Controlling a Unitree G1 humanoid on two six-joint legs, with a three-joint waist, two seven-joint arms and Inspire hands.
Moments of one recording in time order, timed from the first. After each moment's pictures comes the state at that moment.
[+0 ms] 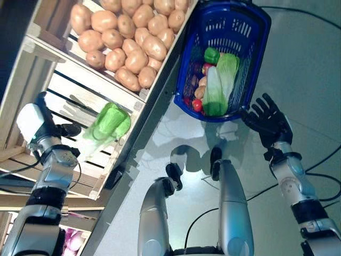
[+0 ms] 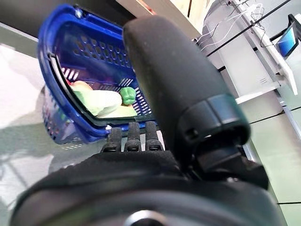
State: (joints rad) left arm -0.40 0.82 -0.04 0.55 0.06 0.10 0.66; right arm -0.31 -0.53 0.09 0.33 0.91 -0.16 -0.04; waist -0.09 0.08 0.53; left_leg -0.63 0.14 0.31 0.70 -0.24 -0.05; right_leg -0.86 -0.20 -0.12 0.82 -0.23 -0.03
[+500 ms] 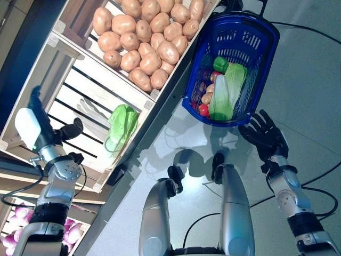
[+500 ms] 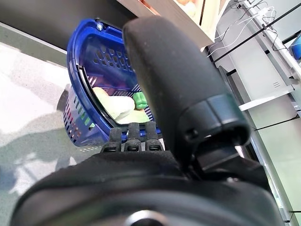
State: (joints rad) left arm -0.27 0.75 0.00 0.49 0.09 -0.08 0.62; right arm -0.23 -0.49 0.08 0.33 0.90 -0.16 -0.04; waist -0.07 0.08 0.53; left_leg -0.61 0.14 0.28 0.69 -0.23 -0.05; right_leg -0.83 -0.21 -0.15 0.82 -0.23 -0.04
